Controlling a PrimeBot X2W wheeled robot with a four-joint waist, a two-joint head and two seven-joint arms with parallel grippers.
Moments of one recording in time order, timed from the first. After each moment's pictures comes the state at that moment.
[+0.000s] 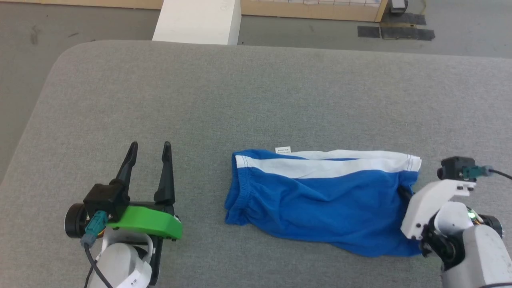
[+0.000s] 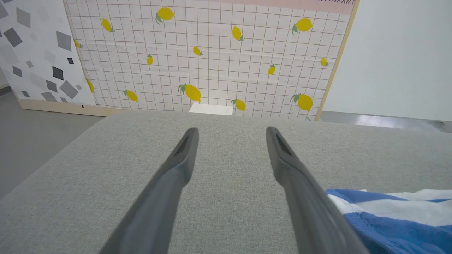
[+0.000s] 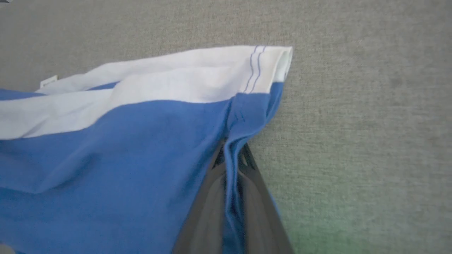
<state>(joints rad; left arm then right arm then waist) -0.16 0.08 -0.04 0.13 -0.17 -0.08 -0.26 -0.27 -0.05 -0.17 0.36 0.25 0.12 0.51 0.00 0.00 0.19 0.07</state>
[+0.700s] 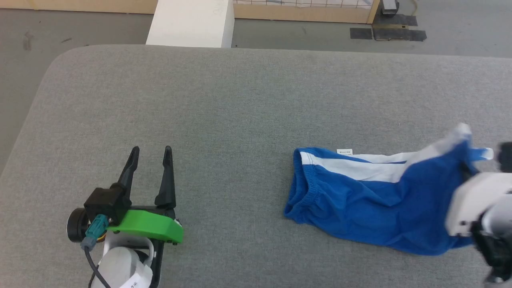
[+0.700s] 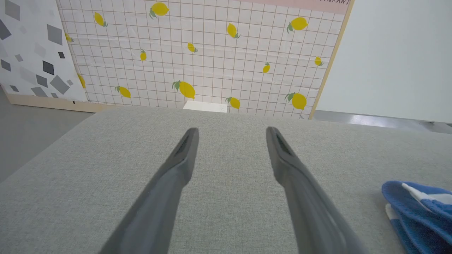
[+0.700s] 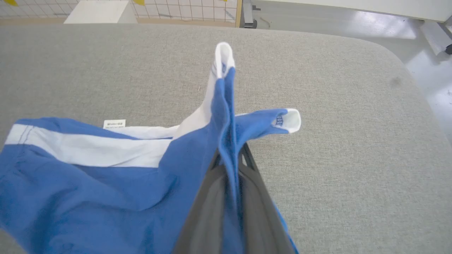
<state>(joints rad) -0.15 0.06 -0.01 0.14 -0.17 -0.10 -0.26 -0.12 -0.05 -0.26 -0.19 0.02 0.13 0.68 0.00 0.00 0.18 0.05</state>
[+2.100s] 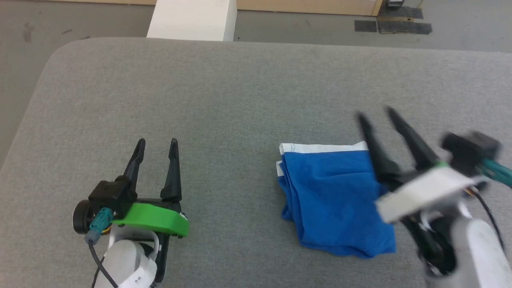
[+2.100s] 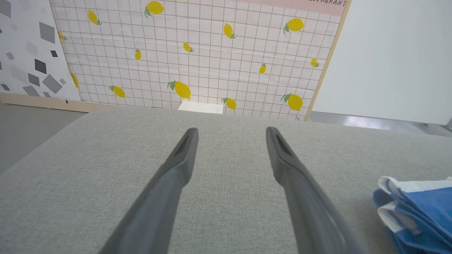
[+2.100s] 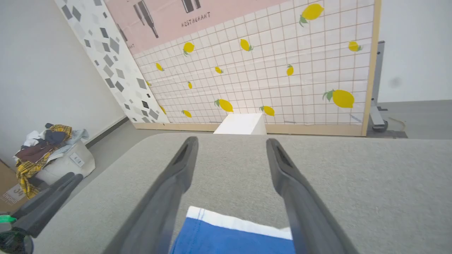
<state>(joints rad) -0.18 0.05 -0.03 0.14 -0.18 -0.10 -0.26 -0.20 -0.05 0.11 -0.14 0.38 0.13 0.16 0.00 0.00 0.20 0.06</state>
